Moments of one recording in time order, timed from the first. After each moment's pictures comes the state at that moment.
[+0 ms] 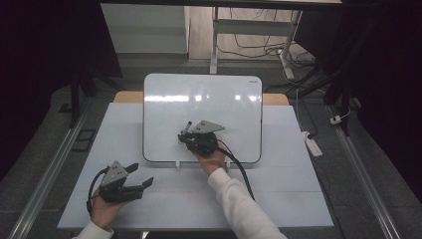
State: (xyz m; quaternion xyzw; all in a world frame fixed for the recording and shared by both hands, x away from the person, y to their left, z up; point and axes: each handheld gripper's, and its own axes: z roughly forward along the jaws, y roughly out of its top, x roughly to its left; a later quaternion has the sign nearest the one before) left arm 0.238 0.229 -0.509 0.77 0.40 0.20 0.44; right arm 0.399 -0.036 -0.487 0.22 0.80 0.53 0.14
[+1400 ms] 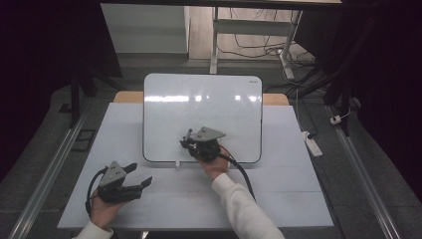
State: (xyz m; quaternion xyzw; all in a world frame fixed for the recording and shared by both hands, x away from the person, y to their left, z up) left arm 0.236 0.231 -0.508 0.77 0.41 0.21 0.45; right arm 0.394 -0.054 -0.489 0.22 0.80 0.53 0.18
